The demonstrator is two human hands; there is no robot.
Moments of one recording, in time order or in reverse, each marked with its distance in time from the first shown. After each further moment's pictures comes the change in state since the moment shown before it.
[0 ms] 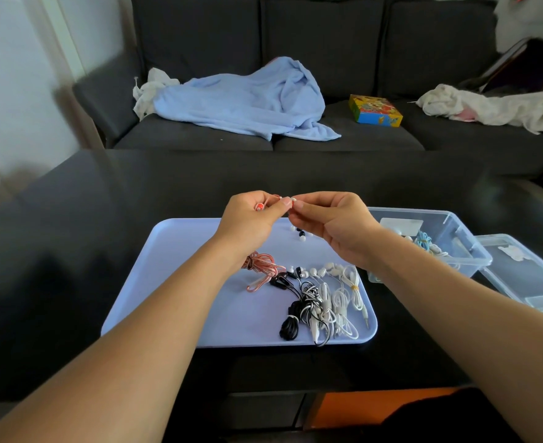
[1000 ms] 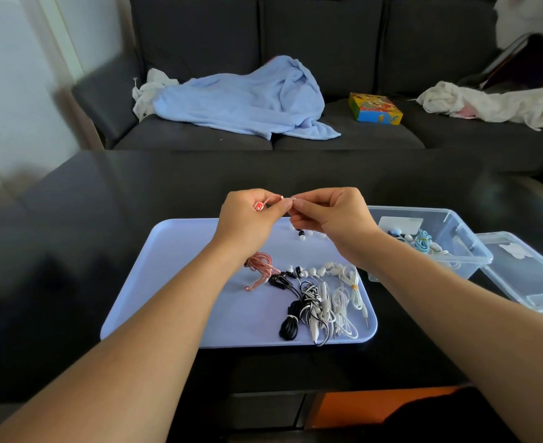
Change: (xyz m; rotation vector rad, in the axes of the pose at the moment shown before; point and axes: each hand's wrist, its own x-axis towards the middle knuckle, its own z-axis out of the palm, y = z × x) left_hand 0.002 -0.003 0.002 0.116 0.087 0.149; right_hand -0.002 0.000 0.000 -0.257 0.089 -0.156
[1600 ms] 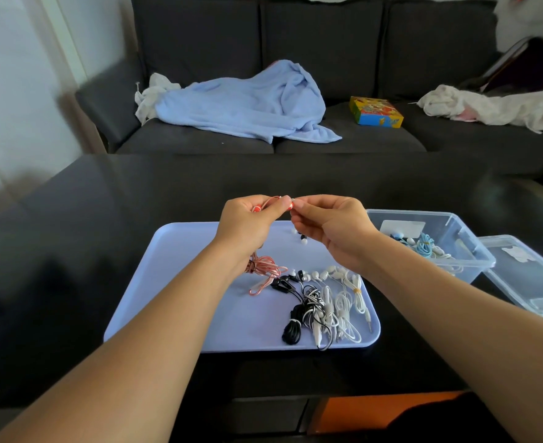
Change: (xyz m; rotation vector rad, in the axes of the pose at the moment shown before) left_hand -0.003 0.008 -0.003 -0.258 -0.027 -0.249; right_hand 0.000 -0.002 0.007 0.302 0.017 0.198
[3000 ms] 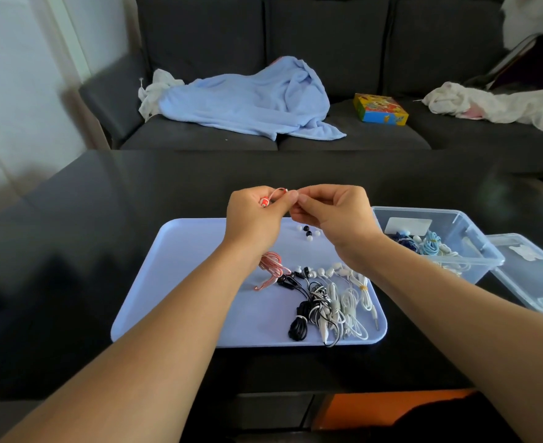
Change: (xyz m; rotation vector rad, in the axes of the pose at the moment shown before) left_hand -0.001 0.000 0.005 0.065 0.123 0.188; right_hand -0.006 0.002 0.013 -0.221 0.027 -0.272
